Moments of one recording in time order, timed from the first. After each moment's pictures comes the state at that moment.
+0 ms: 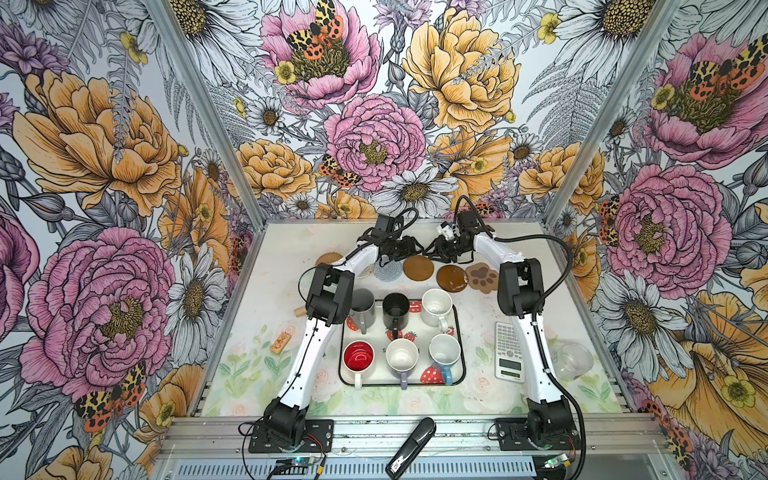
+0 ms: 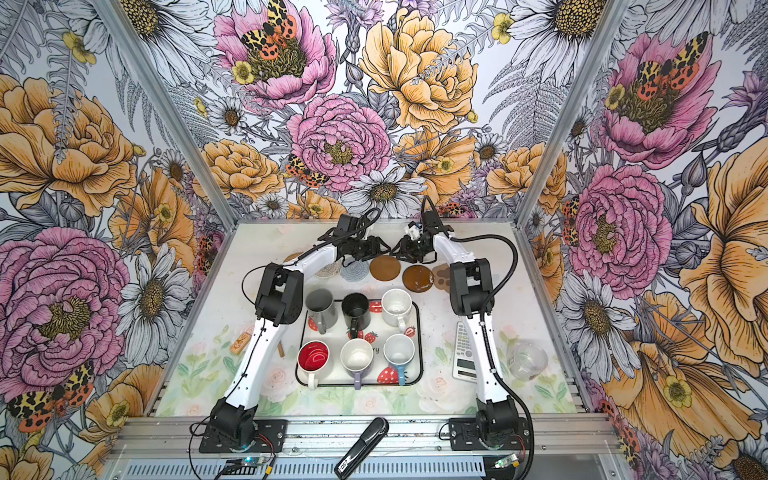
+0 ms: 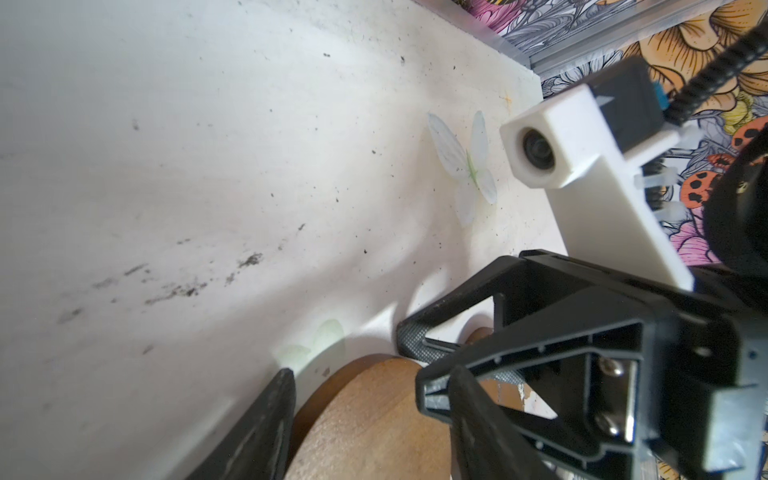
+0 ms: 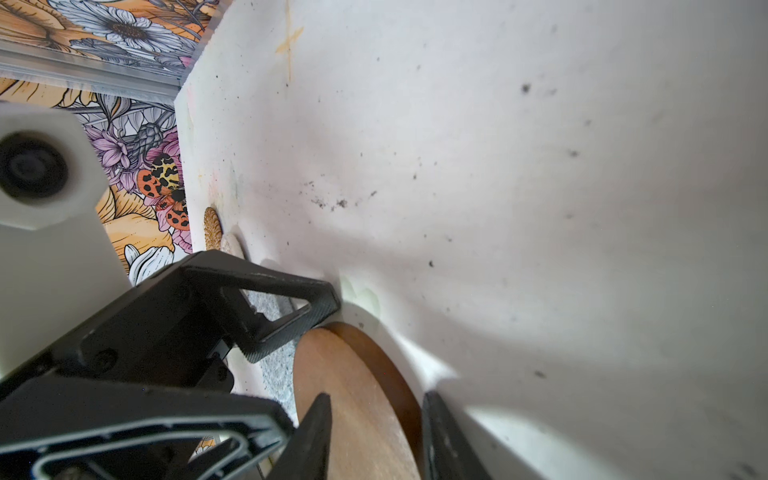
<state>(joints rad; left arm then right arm) -0.40 2.65 2.26 -0.36 0.59 -0.55 0.17 2.63 2.27 -0.73 -0.80 0.41</state>
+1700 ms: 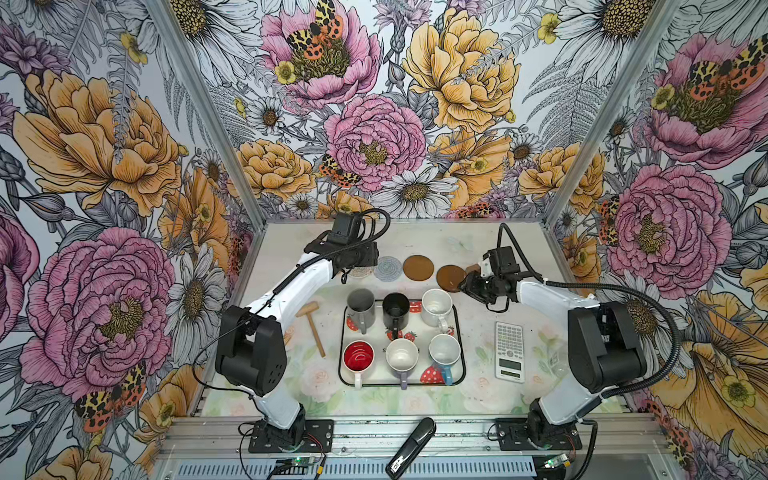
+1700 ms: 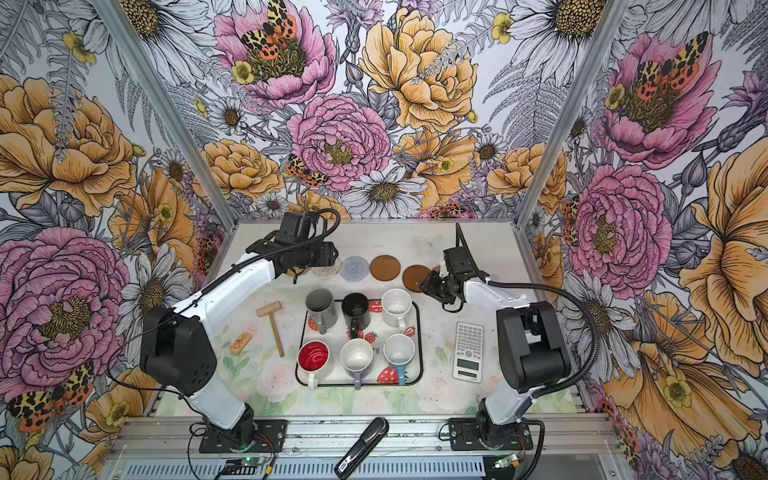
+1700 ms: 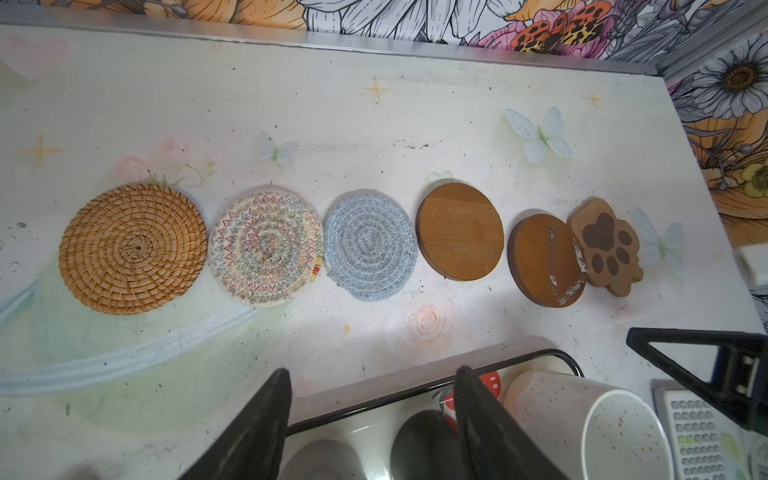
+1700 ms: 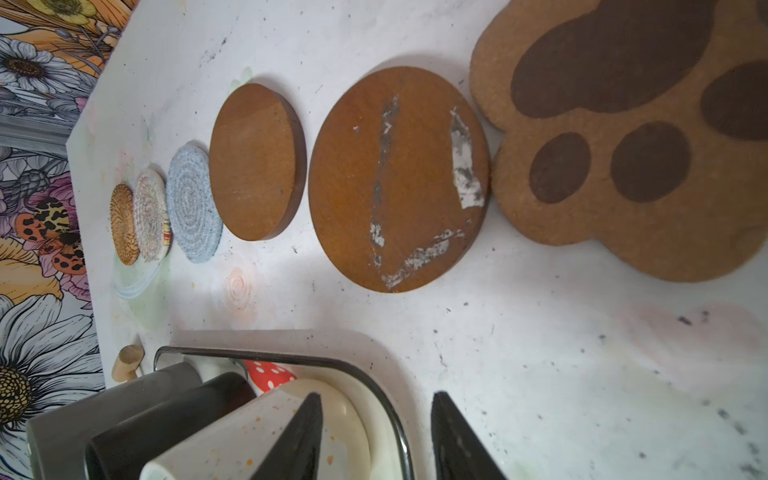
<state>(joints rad) -0.38 1.67 1.42 -0.56 0.04 -0.32 0.17 1.67 1.00 -0.34 -0.37 0.59</state>
